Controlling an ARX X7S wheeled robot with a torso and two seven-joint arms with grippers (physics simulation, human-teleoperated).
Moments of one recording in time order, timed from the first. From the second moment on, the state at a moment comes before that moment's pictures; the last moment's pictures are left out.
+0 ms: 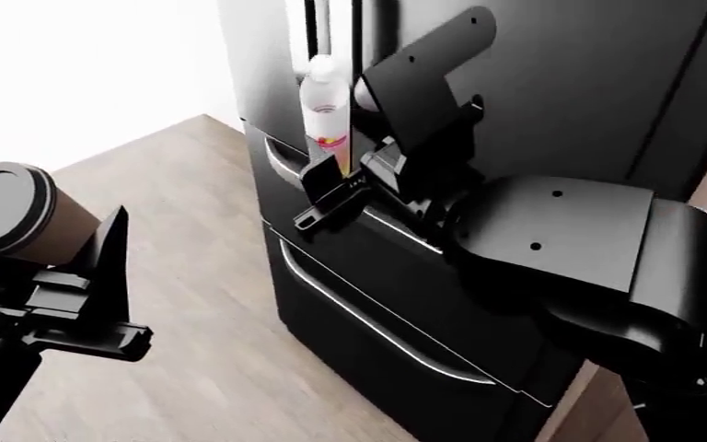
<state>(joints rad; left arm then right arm) -0.38 -0.71 -0.55 0.99 -1.71 -1.11 -0.77 1.21 0.38 -0.65 -0.34 1.05 1.01 0.43</state>
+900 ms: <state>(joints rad) -0.39 -0.73 -0.54 1.00 -1.72 -1.10 -0.79 1.21 0.40 -0.66 -0.36 1.07 0.99 0.43</state>
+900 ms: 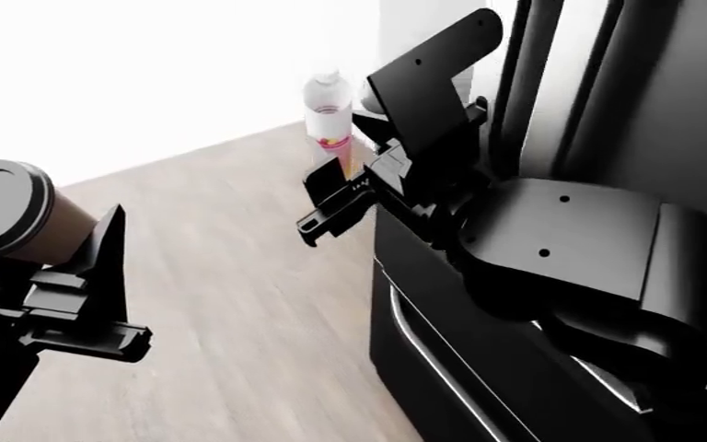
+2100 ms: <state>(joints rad) -0.41 -0.74 -0.52 1.00 -1.74 -1.10 -0.81 1.21 0.42 -0.68 -0.38 1.08 0.99 0.43</state>
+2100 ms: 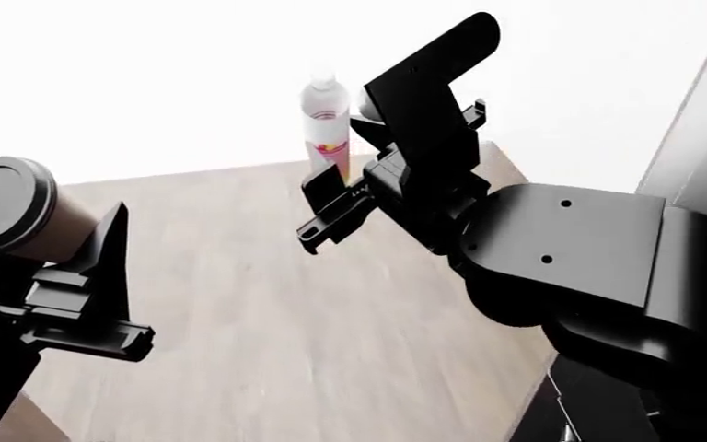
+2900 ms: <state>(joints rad) -0.41 -0.74 -0.53 1.00 -1.74 -1.10 -0.81 1.19 0.42 -0.63 -0.36 1.13 0.98 0.50</state>
